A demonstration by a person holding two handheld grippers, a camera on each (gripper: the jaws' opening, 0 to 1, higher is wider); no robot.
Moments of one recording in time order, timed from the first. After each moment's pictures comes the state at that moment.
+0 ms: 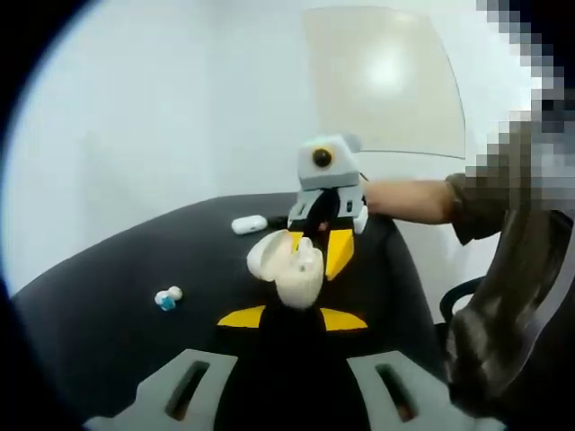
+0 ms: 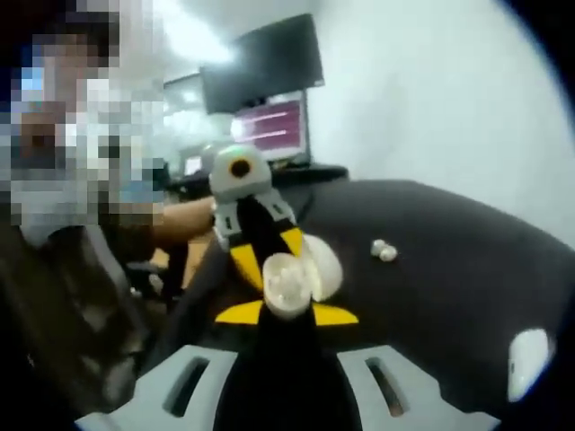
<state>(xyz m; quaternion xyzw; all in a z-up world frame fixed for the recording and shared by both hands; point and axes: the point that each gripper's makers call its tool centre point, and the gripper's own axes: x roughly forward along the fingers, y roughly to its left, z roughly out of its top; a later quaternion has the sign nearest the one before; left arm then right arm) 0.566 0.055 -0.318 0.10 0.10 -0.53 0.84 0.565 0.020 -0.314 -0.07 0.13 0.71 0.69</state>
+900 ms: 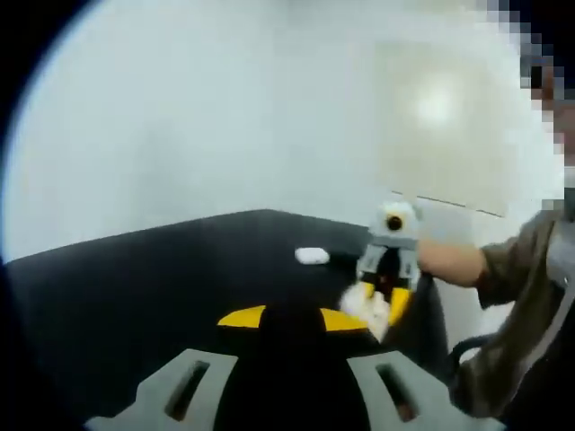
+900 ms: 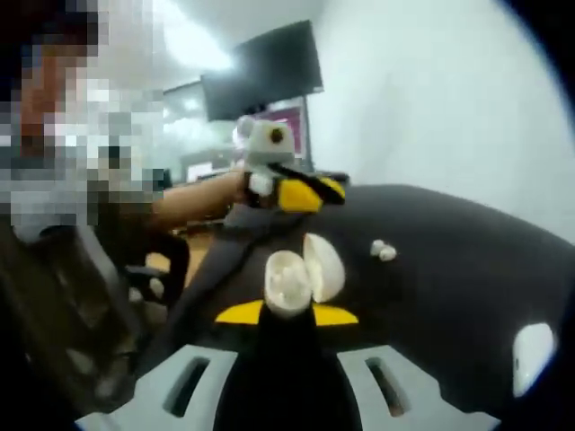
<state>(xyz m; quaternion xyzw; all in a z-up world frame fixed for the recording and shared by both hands) 0.645 0.117 -0.259 0.00 0.13 -0.42 0.90 0.566 0.021 -0.315 -0.07 0.11 0.71 0.69</state>
